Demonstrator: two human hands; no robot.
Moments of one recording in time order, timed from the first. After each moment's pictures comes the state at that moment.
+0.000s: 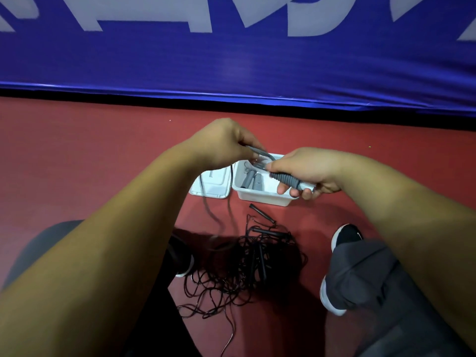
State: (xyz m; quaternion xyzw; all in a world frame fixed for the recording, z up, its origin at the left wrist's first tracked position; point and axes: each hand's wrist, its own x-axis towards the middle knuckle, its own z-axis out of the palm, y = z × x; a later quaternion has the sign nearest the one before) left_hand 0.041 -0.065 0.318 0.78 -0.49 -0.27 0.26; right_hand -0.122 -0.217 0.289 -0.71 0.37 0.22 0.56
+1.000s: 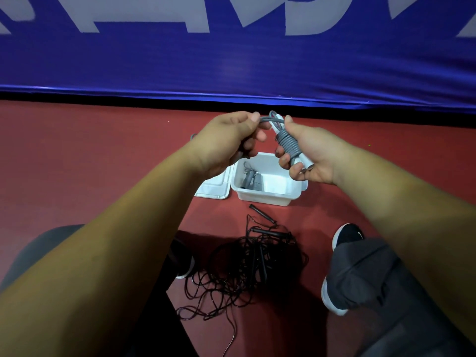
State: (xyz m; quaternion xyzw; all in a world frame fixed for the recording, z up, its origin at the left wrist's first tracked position) left_hand 0.027 -0.078 0.307 0.61 -0.28 -0.45 0.59; right_hand -0.112 -0.226 0.298 -0.50 0.43 0.02 0.75
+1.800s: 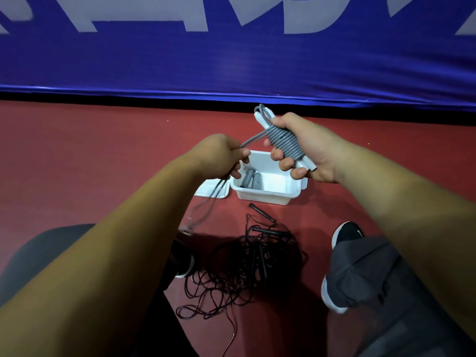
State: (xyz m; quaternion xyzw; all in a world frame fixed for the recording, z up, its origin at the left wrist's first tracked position) left_hand 0.039 -0.066 0.282 0.82 -0.33 -0.36 0.30; right_hand -0.117 -0.220 0.313 -0.59 0.34 0.05 0.73
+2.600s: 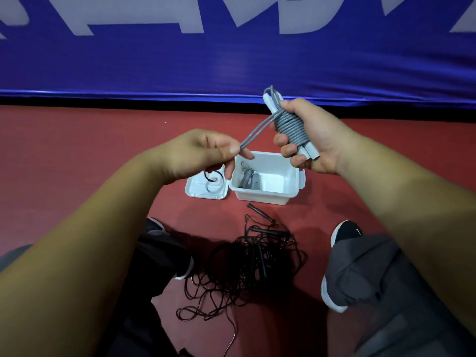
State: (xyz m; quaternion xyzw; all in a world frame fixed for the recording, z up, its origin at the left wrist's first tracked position) left_hand 0.053 -0.026 0.321 0.68 -0.49 -0.42 0.35; right_hand -0.118 -0.234 0.323 -0.52 0.34 0.02 0.78
